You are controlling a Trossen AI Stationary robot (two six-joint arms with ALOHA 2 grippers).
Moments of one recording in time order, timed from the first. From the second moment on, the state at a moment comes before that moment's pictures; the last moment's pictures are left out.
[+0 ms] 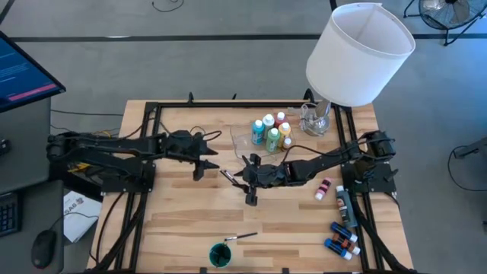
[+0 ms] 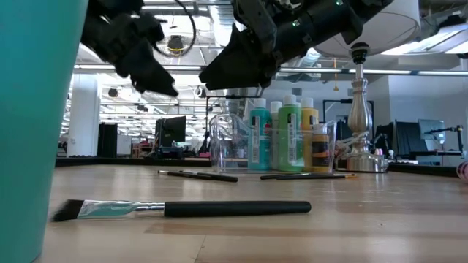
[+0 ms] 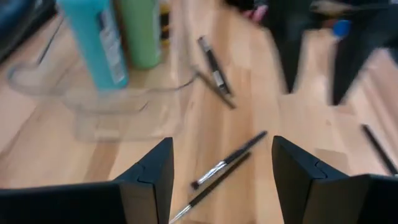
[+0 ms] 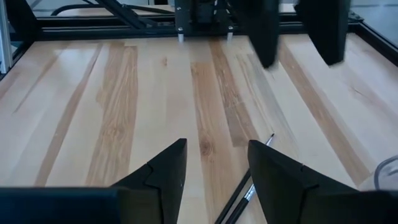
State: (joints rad) left arm 0.15 1.06 0.54 -0.03 0.04 -0.09; right arm 0.19 1.80 1.03 0.28 0.26 0.12
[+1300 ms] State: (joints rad) left arm 0.20 1.30 0.38 0.22 -0.05 -0.45; right arm 0.27 1.80 1.06 0.08 0.30 0.26
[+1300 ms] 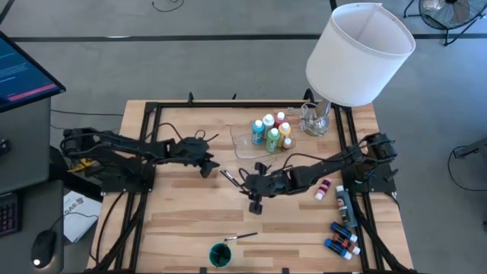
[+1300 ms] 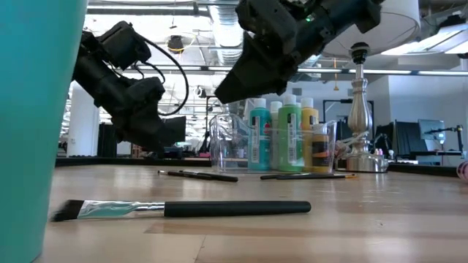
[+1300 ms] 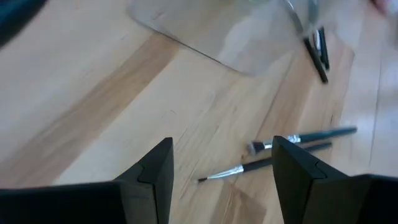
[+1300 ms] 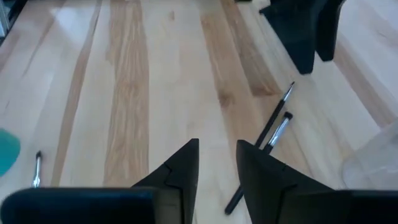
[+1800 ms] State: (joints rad) left arm 0.13 1.17 0.38 0.25 -0.05 -0.27; right arm 0.49 1.82 1.06 0.22 0.37 -0.08
